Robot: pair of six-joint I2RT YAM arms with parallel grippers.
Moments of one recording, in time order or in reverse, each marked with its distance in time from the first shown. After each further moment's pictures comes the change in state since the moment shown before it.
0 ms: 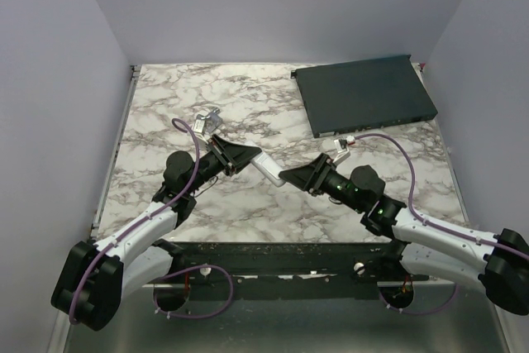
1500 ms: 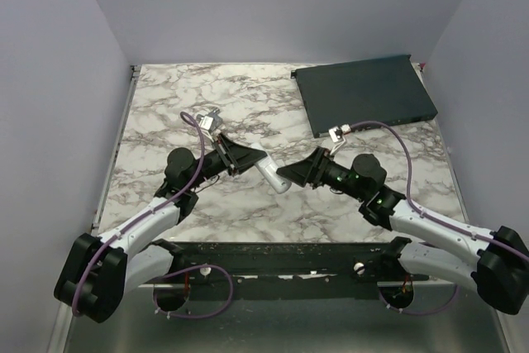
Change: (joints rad) left arm 0.001 0.053 0.021 0.067 0.132 0.010; right arm -0.090 0.047 0.069 0.002 -0.190 -0.144
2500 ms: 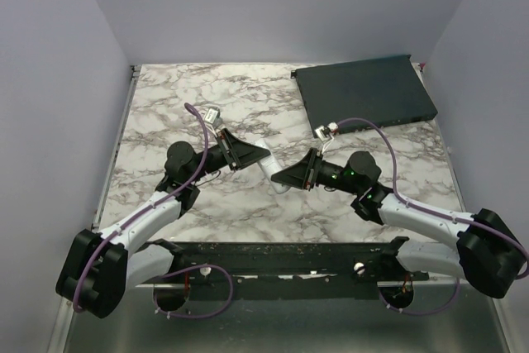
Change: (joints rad) left arm 0.000 0.035 0.078 0.013 0.097 0.090; right arm -0.021 0.157 0.002 0.248 -0.271 0.103
